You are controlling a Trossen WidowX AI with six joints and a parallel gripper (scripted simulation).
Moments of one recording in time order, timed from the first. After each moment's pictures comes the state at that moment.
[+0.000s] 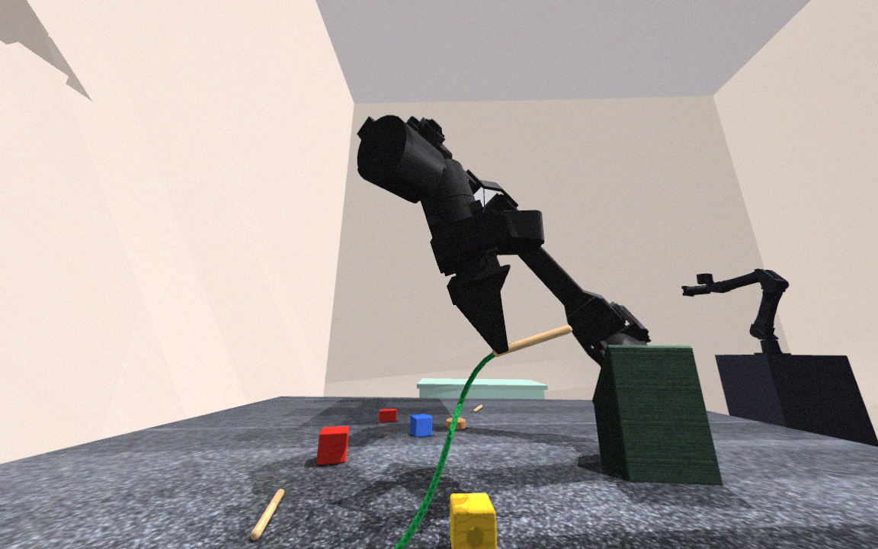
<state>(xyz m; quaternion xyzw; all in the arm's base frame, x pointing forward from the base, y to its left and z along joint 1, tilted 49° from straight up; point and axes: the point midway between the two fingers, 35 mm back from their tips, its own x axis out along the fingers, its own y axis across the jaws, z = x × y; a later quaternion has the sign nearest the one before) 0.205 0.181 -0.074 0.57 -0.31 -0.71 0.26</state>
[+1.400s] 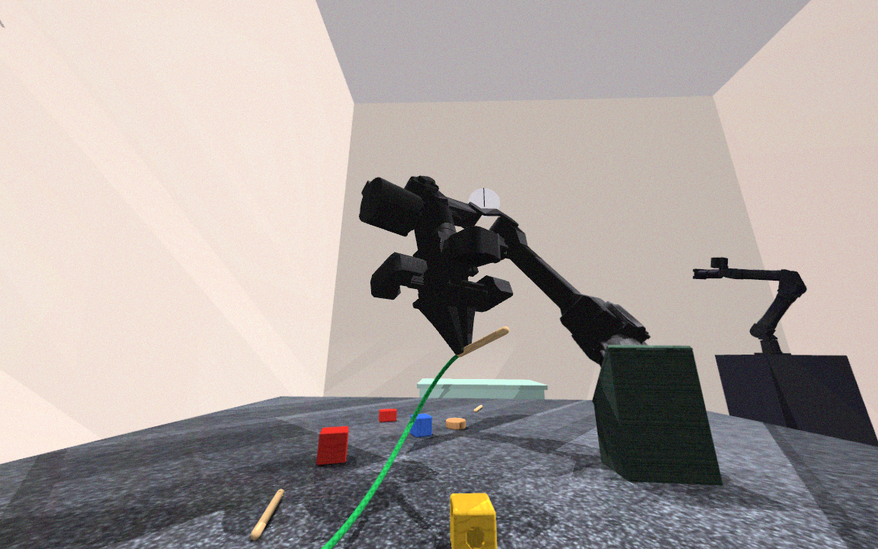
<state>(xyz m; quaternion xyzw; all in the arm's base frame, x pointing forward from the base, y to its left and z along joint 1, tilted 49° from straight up) 0.241 0.144 -0.030 0.66 -0.48 -0.58 -0.05</state>
